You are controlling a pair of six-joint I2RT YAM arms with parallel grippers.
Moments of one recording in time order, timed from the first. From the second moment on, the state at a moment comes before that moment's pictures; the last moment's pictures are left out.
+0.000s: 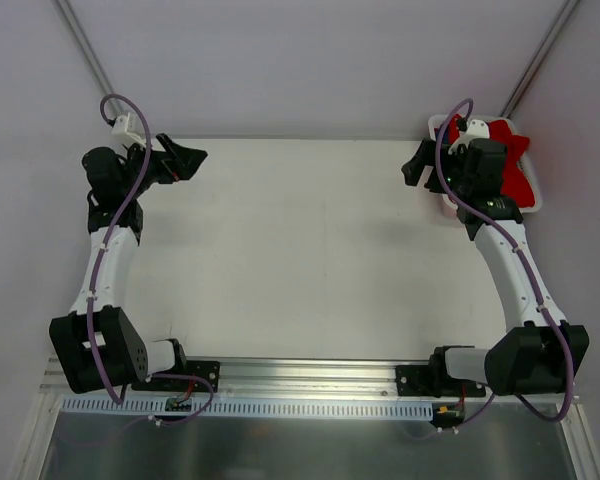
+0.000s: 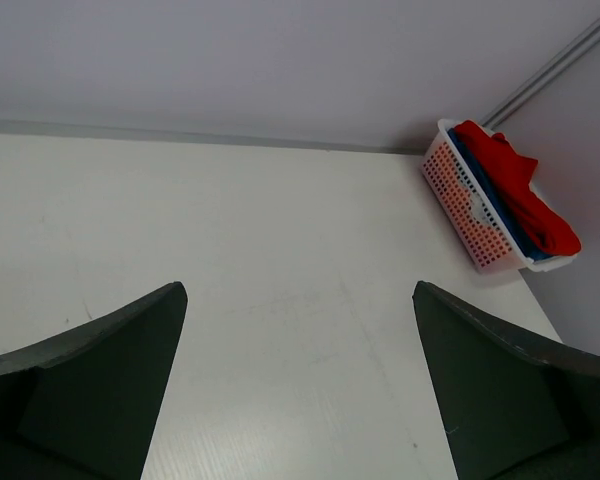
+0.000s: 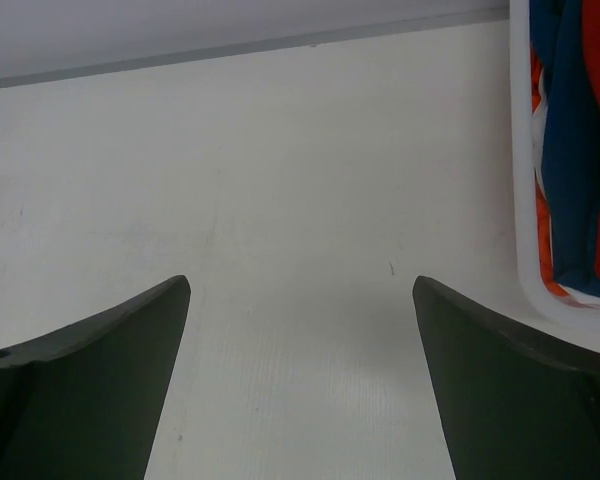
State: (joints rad) left arm 0.21 1.28 1.02 0.21 0.70 -0.49; right arm 0.07 1.28 1.20 -0.31 -0.16 0.24
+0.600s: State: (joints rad) left arm 0.21 1.16 0.91 0.20 0.68 -0.52; right arm 0.07 1.57 1.47 -0.42 -0.04 0.14
